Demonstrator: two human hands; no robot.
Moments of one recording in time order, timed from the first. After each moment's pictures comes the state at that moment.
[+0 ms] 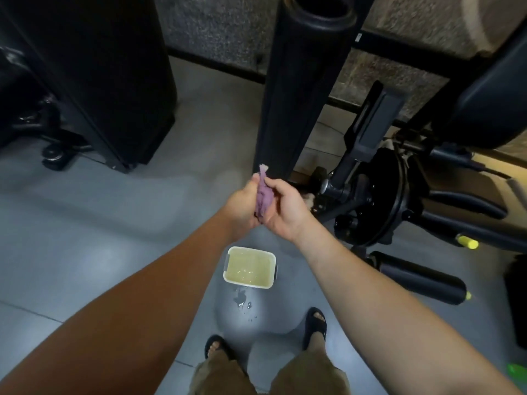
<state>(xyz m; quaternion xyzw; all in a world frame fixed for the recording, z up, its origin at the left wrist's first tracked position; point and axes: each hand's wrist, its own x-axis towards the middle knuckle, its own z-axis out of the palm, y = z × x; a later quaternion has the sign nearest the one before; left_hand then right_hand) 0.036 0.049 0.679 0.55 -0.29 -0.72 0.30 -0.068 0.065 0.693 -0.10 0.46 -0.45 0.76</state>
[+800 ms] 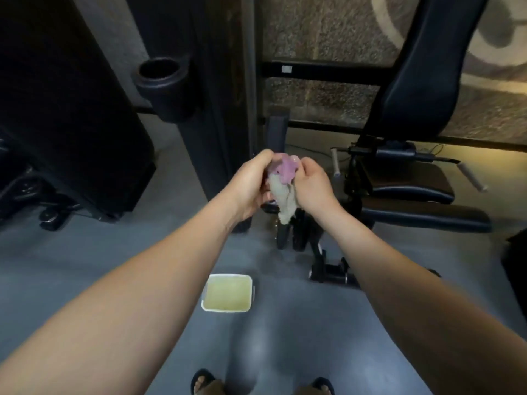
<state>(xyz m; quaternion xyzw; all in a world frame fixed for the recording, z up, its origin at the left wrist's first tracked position) -0.224 0.109 0.830 0.45 -0.43 -0.71 0.32 -0.361 0.130 0.790 -0.48 0.71 -0.43 0.29</state>
